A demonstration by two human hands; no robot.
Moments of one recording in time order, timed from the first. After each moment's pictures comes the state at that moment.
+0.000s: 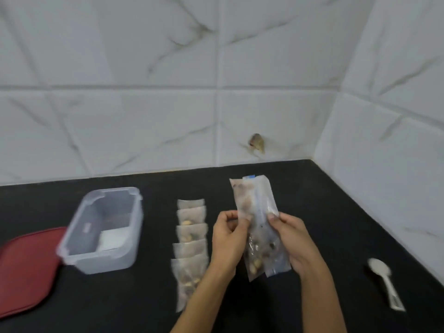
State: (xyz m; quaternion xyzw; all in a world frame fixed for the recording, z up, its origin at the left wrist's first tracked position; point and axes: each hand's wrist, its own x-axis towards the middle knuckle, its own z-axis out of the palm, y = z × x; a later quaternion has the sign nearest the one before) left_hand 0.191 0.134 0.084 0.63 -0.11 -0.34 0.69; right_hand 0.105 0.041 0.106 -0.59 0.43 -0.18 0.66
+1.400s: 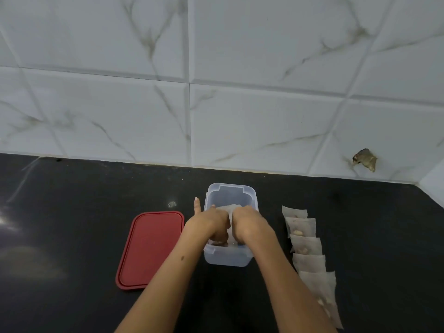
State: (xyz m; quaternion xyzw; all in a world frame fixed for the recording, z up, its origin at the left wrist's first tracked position) left_hand 0.444 0.321 0.083 0.87 -0.39 -0.28 -0.06; right_hand 0.387 0.255 0.114 -0.89 0.33 0.24 0.20
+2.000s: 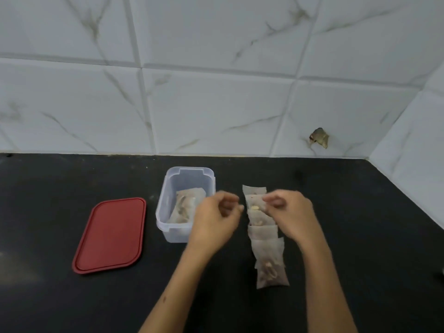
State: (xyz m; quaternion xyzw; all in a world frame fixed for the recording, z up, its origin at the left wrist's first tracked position) left_hand 0.327 0.294 0.085 0.78 -0.27 -0.18 0.54; right_hand 0.232 0.167 0.118 -0.85 0.38 -0.11 0.35
